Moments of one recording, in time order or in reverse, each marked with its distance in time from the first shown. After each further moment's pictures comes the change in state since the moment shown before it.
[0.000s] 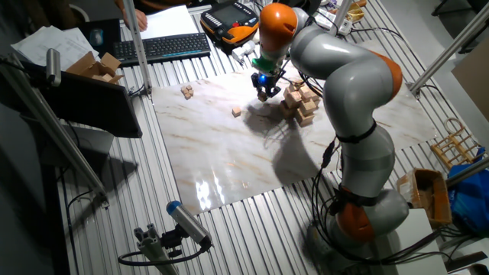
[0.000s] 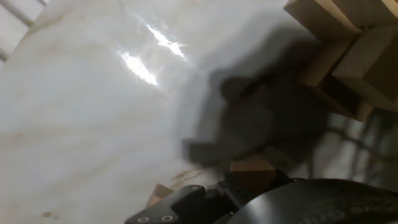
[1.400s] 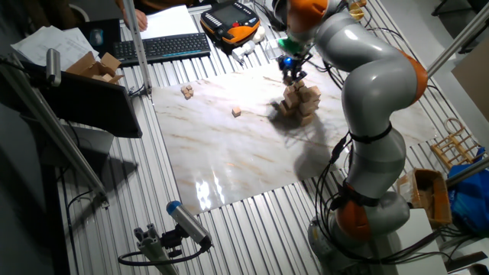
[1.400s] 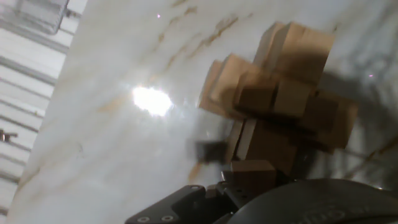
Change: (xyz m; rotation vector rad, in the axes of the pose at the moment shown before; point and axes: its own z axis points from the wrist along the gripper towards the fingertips) arm -0.100 -0.056 -0.083 0.037 -0.047 0.103
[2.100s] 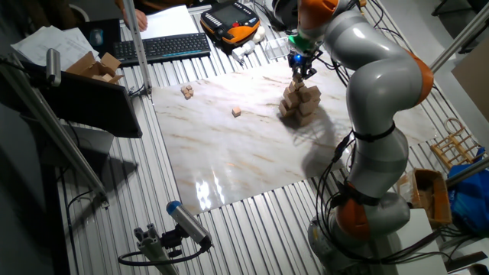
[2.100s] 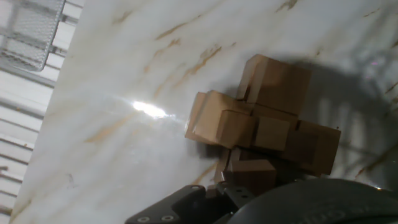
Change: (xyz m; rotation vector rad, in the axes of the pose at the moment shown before) arm -0.022 -0.011 0.000 0.005 0.009 0.027
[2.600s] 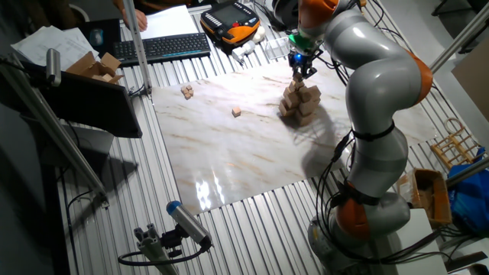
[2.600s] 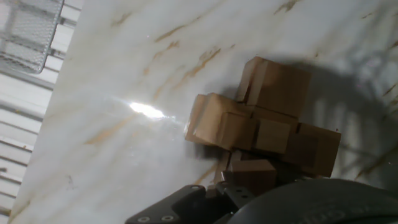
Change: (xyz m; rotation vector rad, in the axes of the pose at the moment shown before) arm 0.000 0.003 -0.001 0.001 0.008 -0.029
